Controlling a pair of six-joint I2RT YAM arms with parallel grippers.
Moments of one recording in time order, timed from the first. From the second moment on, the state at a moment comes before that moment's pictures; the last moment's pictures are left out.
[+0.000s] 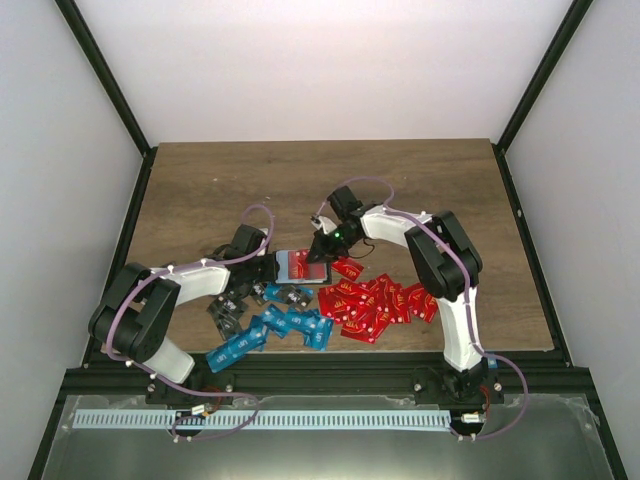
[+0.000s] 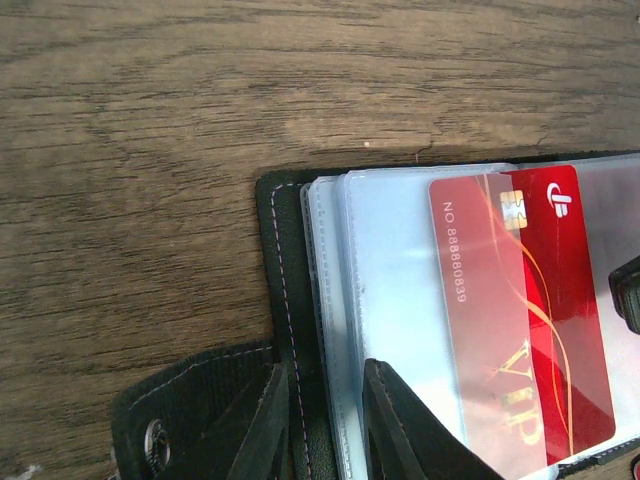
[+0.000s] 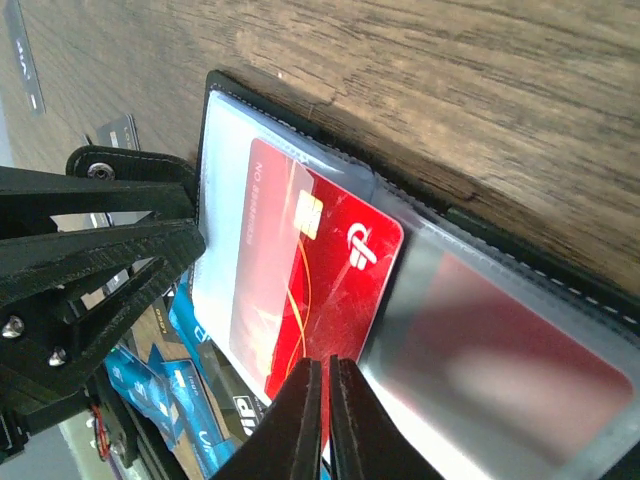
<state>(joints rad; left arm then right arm) -0.47 1.56 0.65 -0.05 0.12 -0.49 0.58 2.10 1.41 -0.50 -0.72 0.38</state>
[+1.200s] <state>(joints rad) -0.47 1.56 0.65 -0.05 0.11 -0.49 0.64 2.13 1.41 -0.46 -0.67 0.40</state>
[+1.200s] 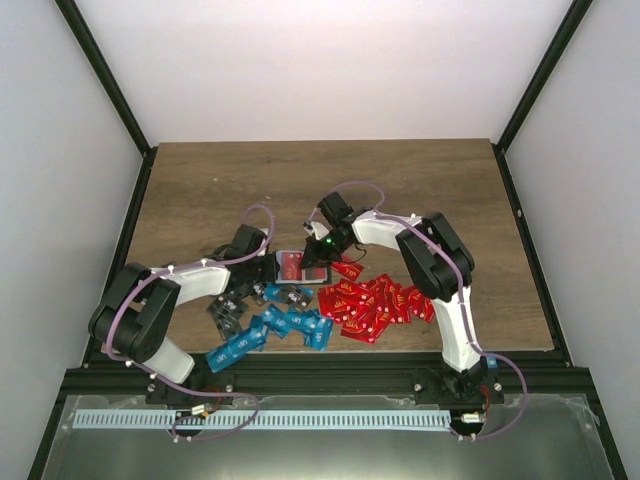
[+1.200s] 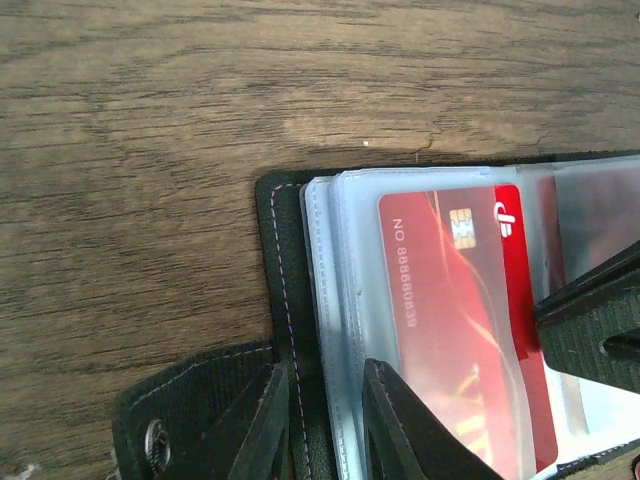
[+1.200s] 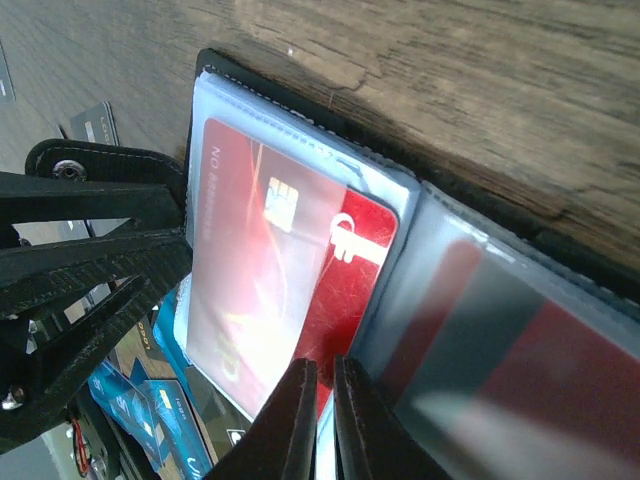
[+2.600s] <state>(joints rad) -0.48 1.42 0.64 -0.12 0.08 -0.52 0.65 2.15 1.36 -0.23 -0.91 0.52</state>
